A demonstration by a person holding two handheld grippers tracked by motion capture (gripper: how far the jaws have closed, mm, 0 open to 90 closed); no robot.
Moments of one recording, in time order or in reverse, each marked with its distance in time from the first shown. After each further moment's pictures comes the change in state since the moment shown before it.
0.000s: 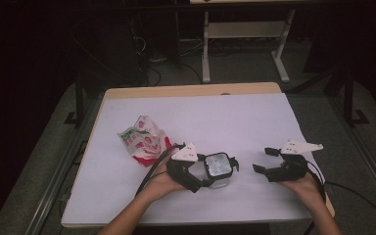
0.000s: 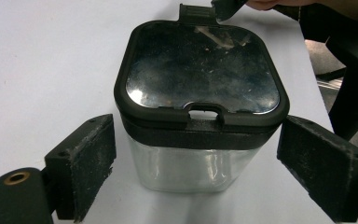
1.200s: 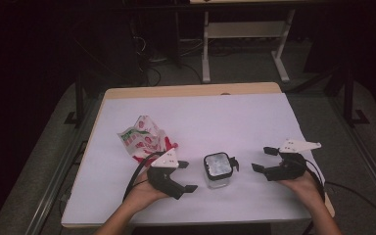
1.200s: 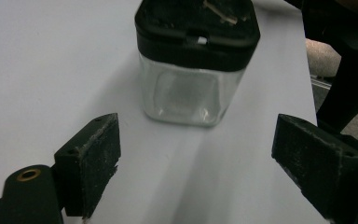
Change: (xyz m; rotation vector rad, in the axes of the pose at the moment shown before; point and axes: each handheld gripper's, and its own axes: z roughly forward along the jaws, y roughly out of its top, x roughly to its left) left arm -0.013 -0.022 -0.043 -0.003 0.061 -0.074; right arm 0.000 0.003 0.003 0.010 0.001 0.001
